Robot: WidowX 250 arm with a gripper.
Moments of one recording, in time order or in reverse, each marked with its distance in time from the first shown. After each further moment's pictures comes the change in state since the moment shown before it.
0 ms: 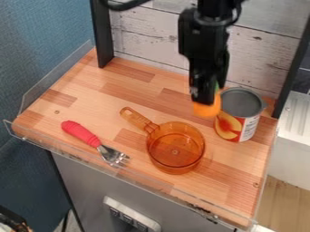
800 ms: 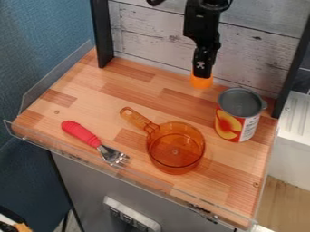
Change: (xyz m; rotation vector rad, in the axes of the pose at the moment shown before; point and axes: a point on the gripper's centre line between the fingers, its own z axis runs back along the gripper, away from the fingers) arm 0.036 -0.083 -0.044 0.017 -0.097 0.196
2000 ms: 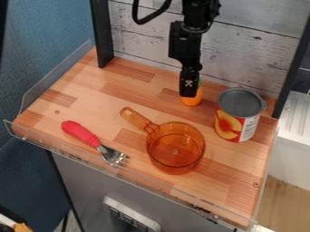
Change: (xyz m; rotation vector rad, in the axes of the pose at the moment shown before) arm 0.019 0.010 -0.025 0.043 0.015 0.156
